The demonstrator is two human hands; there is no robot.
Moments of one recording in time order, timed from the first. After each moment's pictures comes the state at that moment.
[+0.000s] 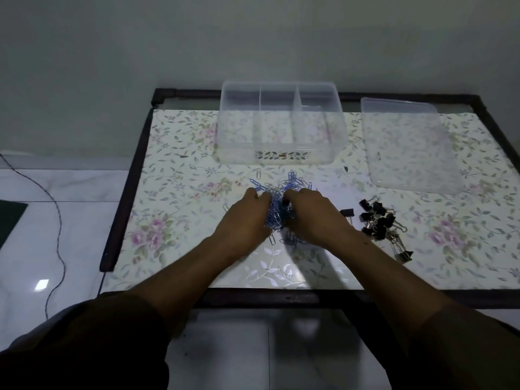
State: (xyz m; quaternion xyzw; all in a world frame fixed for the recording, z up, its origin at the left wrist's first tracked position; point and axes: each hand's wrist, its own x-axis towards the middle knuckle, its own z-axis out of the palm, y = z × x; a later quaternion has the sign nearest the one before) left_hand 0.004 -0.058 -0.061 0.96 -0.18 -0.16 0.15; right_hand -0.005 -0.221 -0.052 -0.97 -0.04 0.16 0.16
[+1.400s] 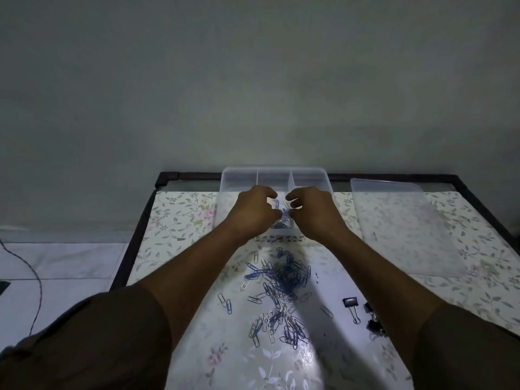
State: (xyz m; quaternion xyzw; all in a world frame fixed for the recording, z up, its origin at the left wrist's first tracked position) left_hand 0.142 -0.092 0.019 0.89 -0.05 -0.12 0.44; right_hand 0.127 -0.240 0.009 -0.95 0.08 -0.01 0.31
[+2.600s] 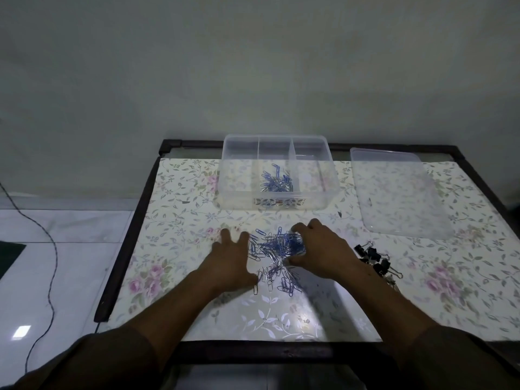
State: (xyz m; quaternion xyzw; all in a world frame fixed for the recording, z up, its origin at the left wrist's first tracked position) left_hand 0.022 -0.033 -0.056 0.95 -0.11 -0.26 0.10; right_hand 0.015 -0.251 -0.047 -0.97 -0.01 0.20 0.12
